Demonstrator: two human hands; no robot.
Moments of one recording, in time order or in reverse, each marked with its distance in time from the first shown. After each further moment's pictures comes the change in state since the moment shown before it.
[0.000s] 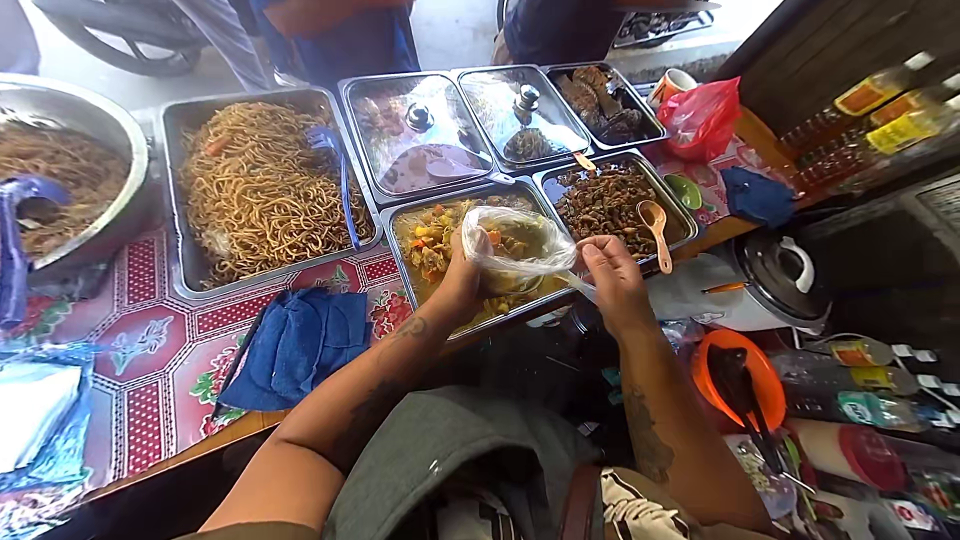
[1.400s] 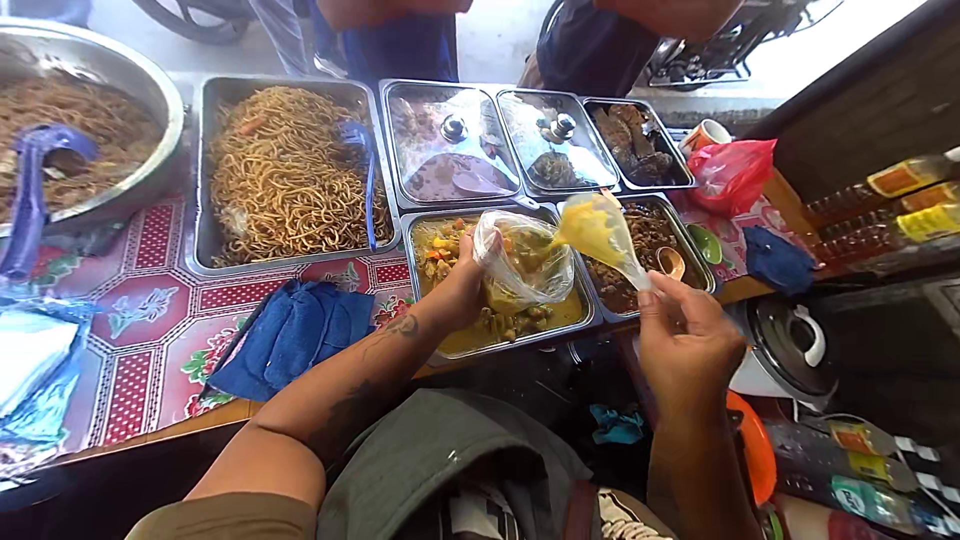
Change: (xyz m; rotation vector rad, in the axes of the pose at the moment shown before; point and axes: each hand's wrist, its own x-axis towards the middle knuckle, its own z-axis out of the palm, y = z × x) left_hand 0.001 0.031 -0.015 -0.045 -0.028 0.024; right_hand -0.006 -0.031 -0.022 -0.392 0.296 -0.507
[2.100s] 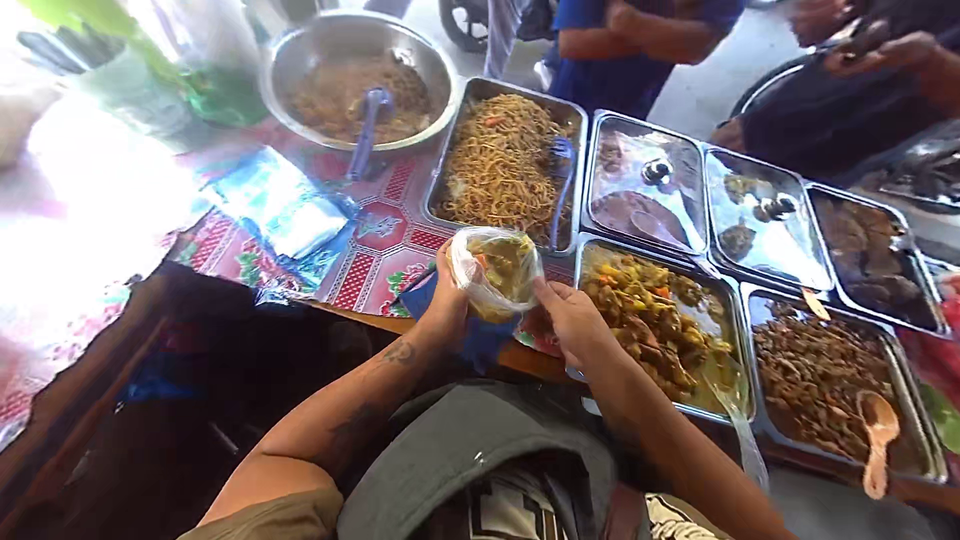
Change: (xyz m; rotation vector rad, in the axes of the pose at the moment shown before) left_hand -0.161 -0.003 -0.148 -0.071 0.681 0.335; right_hand -0.022 -0.207 0.161 0.827 -1.190 0.546
